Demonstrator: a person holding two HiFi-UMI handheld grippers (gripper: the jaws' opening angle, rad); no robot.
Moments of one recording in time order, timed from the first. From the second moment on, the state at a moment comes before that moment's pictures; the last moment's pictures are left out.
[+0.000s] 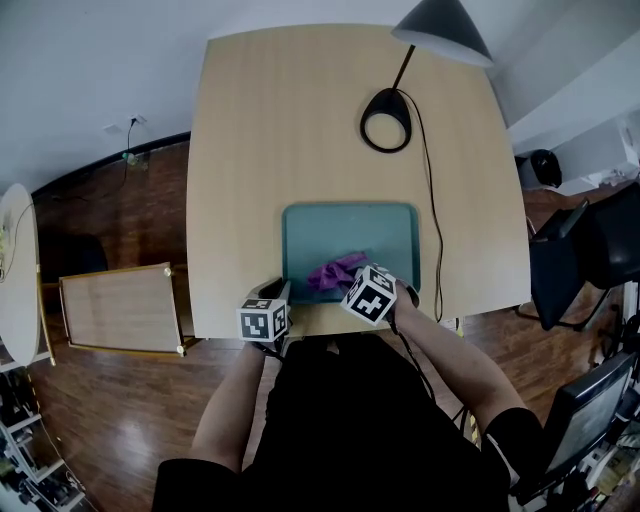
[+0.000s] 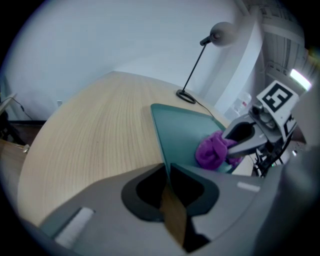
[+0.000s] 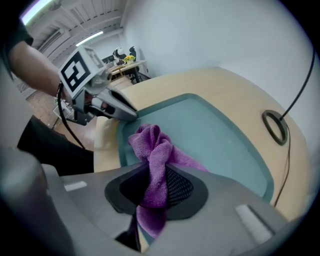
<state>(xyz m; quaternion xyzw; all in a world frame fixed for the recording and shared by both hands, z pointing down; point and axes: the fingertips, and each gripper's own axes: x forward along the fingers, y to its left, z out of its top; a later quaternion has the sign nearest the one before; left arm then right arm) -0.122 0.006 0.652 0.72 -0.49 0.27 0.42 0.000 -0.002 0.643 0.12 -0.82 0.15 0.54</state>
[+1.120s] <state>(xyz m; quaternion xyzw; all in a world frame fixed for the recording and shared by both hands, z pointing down) -0.124 0.010 0.653 0.72 -0.49 0.27 0.41 0.037 -0.089 0.641 0.16 -0.80 0.09 0.57</state>
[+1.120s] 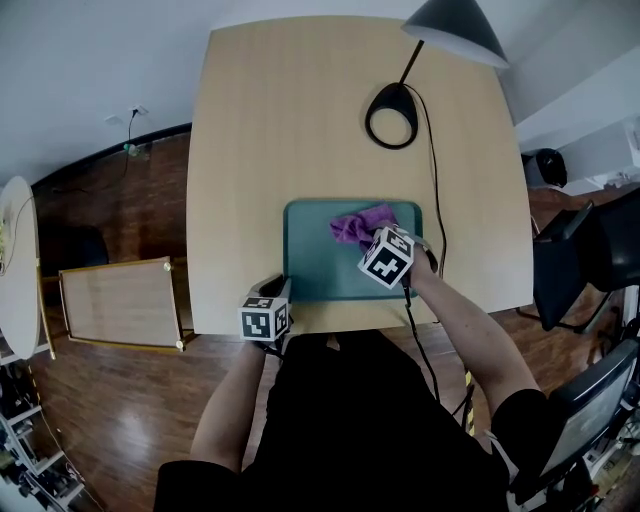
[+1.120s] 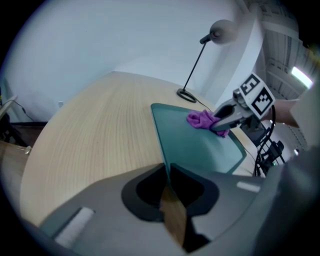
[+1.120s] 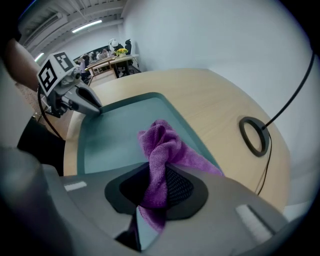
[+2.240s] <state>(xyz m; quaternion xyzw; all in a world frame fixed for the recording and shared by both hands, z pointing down) -0.128 0.011 0.651 0.72 -0.49 0.28 0.40 0.119 -0.125 0.646 0.26 -0.78 0.16 0.54</state>
